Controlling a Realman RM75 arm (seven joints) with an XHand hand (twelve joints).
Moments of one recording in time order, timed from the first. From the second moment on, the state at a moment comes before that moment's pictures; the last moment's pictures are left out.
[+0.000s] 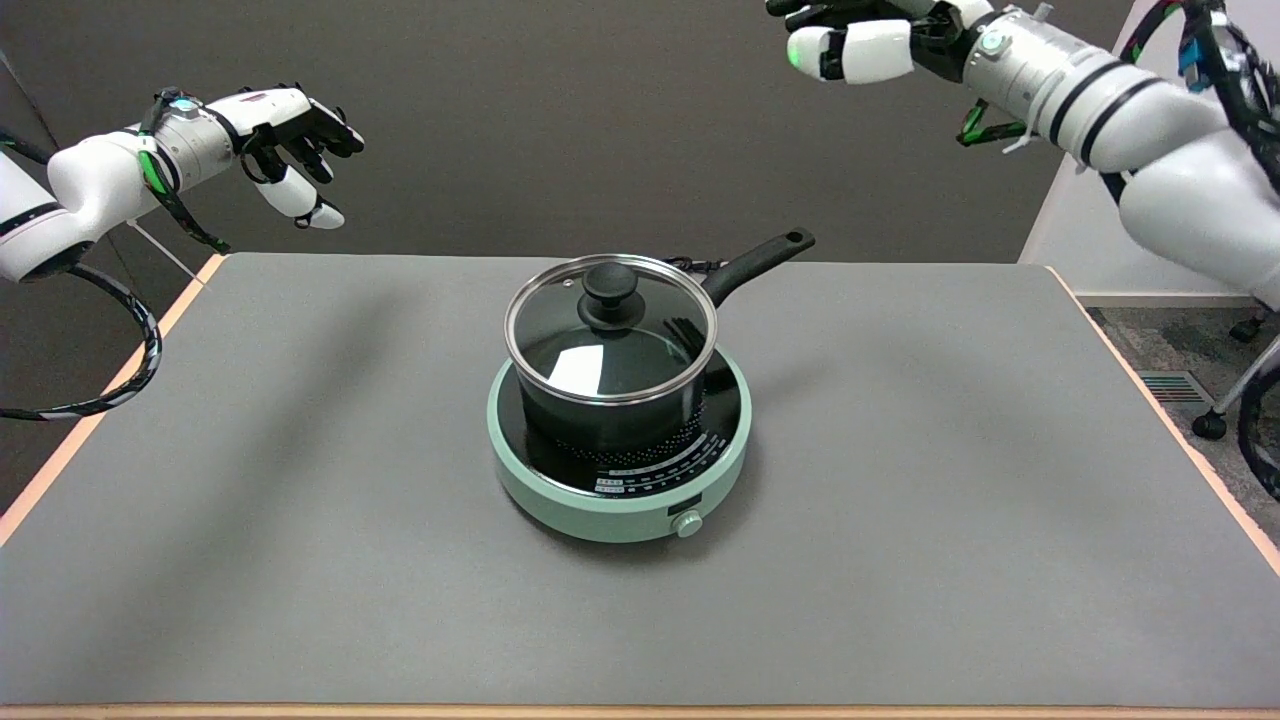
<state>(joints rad) 0.68 -0.52 -1.96 1.52 0.87 -0.22 0.97</state>
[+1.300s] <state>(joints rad) 1.26 -0.68 -2.32 1.69 1.27 -0.83 0.05</state>
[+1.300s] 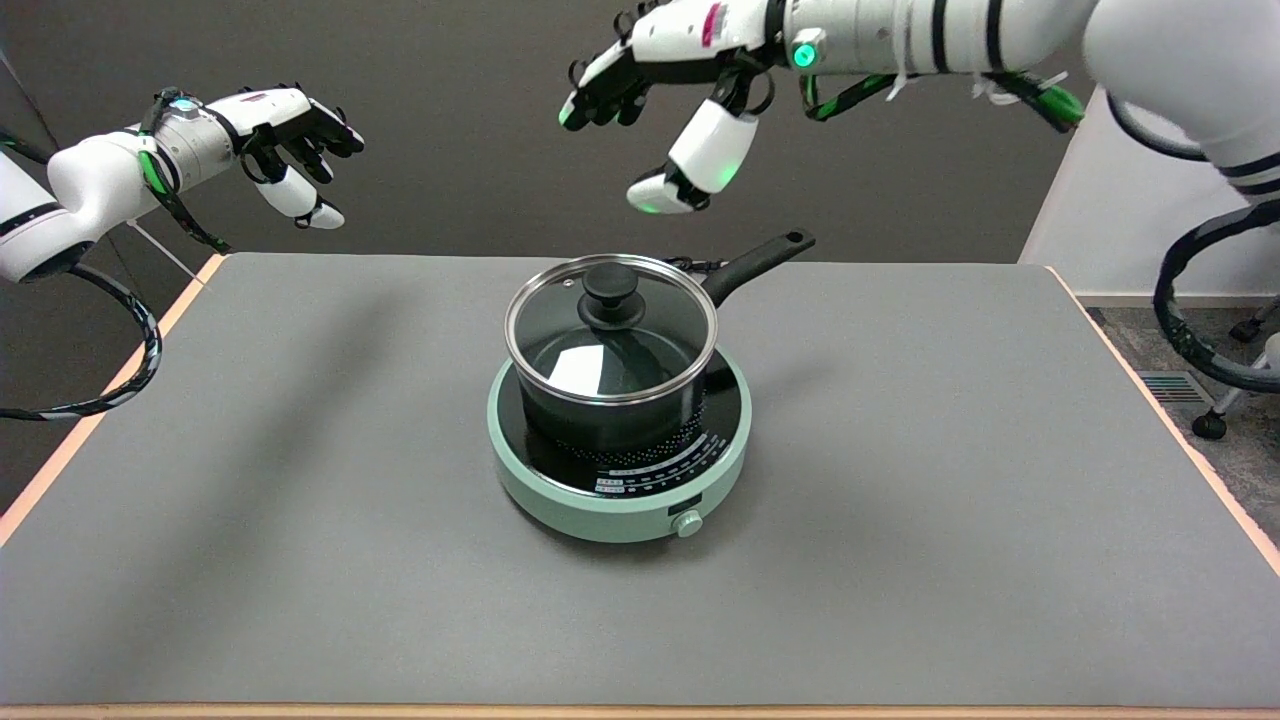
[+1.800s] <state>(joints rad) 1.21 -0.71 -2.43 1.72 1.09 -0.75 -0.01</state>
